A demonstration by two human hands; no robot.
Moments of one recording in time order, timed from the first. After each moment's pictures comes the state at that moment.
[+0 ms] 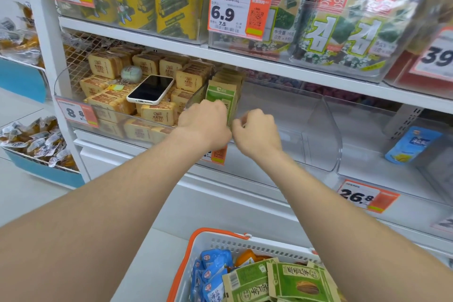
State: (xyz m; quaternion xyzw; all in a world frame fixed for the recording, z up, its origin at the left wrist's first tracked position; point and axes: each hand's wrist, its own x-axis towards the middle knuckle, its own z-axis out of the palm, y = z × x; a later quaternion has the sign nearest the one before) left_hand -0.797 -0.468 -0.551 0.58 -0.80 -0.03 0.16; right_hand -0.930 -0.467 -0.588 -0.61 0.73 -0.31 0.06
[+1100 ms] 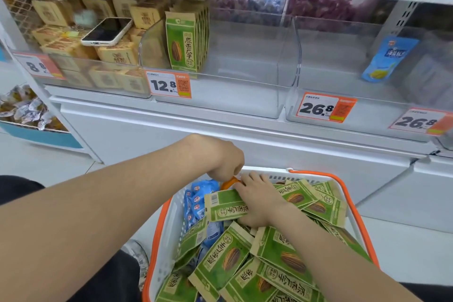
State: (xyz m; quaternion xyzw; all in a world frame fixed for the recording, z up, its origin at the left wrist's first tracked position) left_hand -0.879 -0.351 -0.663 0.32 -0.89 -0.08 -0.33; right_hand -1.017 -0.276 -0.822 -0.81 0.57 0.12 0.06
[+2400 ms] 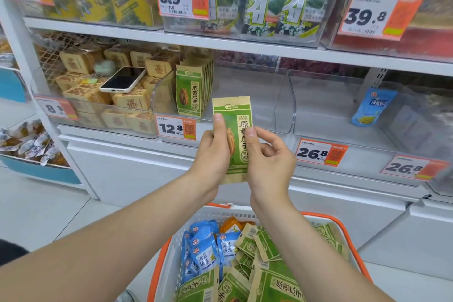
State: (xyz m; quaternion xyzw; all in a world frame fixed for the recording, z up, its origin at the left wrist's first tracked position) left_hand -0.872 -0.350 -0.621 0.49 -0.48 -0.58 0.44; right_hand -0.959 -0.311 -0.637 -0.29 0.50 -0.75 0.32
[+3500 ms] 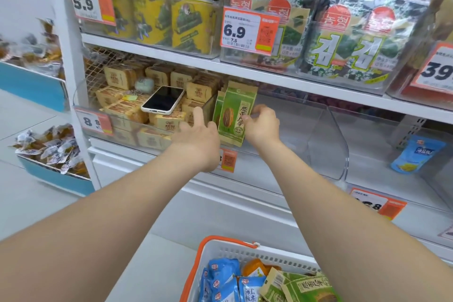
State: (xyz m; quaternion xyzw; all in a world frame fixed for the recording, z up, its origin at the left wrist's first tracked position) left_hand -0.769 -0.441 -0.553 0.64 -0.77 -0.06 0.02; right_hand -0.934 -0.516 -0.589 -0.50 0.69 -0.48 0.19
